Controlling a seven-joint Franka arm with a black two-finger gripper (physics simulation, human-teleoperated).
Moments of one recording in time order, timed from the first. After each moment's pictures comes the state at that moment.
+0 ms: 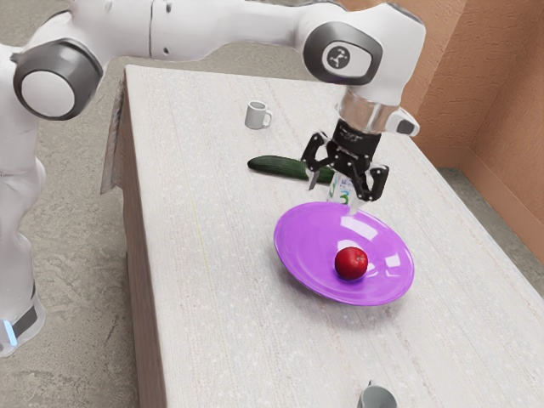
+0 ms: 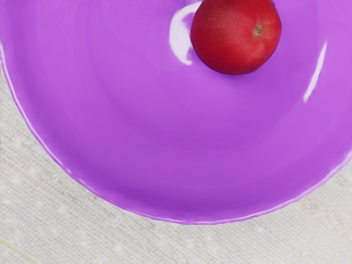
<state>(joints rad) -0.34 0.18 0.14 -1.36 -0.14 1.48 -0.88</state>
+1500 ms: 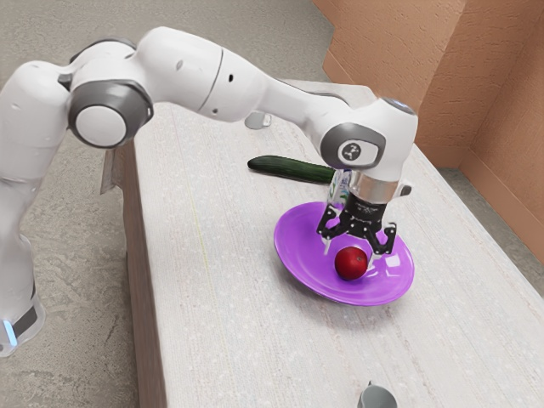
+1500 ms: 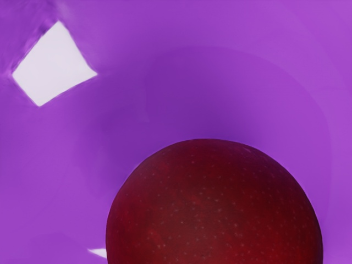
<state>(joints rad) -0.29 0.38 0.14 -1.48 -0.23 1.85 -1.14</state>
